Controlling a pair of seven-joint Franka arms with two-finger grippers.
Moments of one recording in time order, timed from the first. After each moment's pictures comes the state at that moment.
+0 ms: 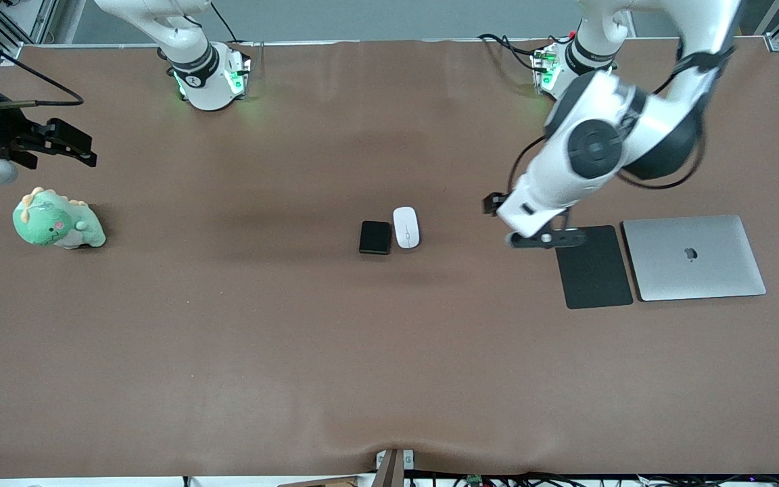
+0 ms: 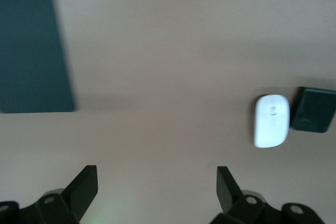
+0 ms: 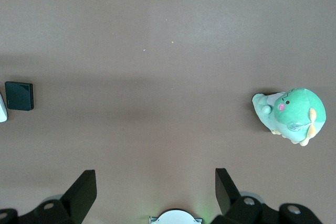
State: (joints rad) left arm -0.14 0.31 -0.43 -1.76 0.00 1.89 -0.60; right arm 0.01 -0.01 0.04 -1.53 0.02 1.41 0.03
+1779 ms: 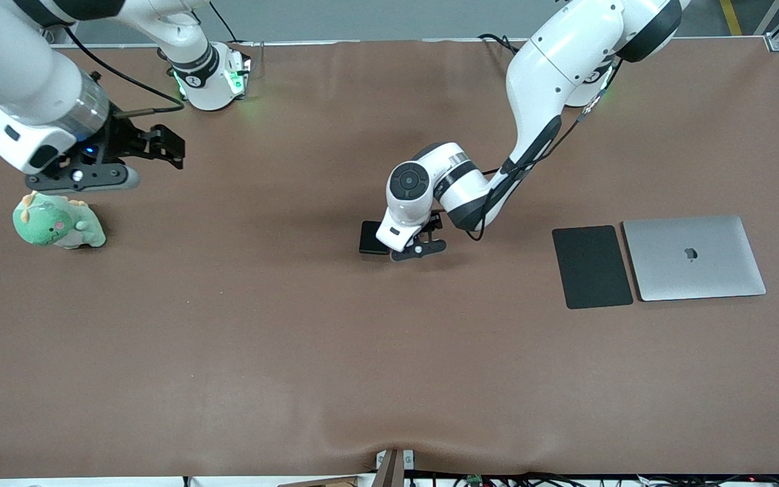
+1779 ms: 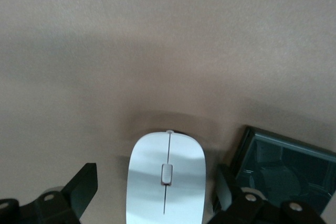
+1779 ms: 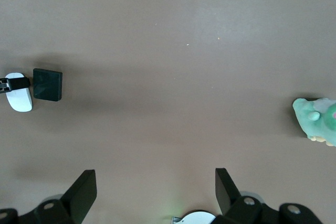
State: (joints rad) left arm -0.46 0.80 -0.42 -1.61 0.32 2.26 -1.19; right arm 0.25 0.05 0.05 -1.54 0.02 1.45 0.20
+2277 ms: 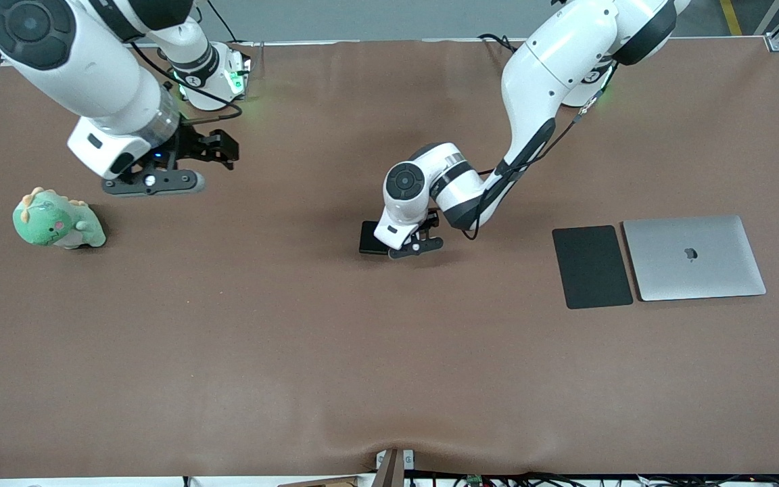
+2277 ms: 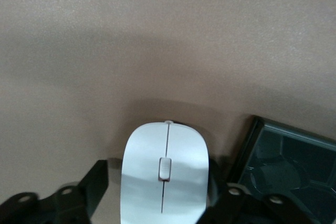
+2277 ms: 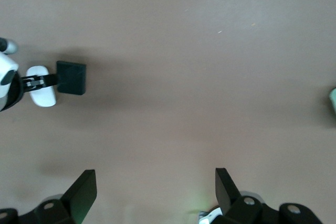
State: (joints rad) left arm -0.47 0.82 -0.42 -1.61 0.32 2.26 -1.20; right arm 0.35 0.10 0.05 -1.54 0.09 1.47 0.34
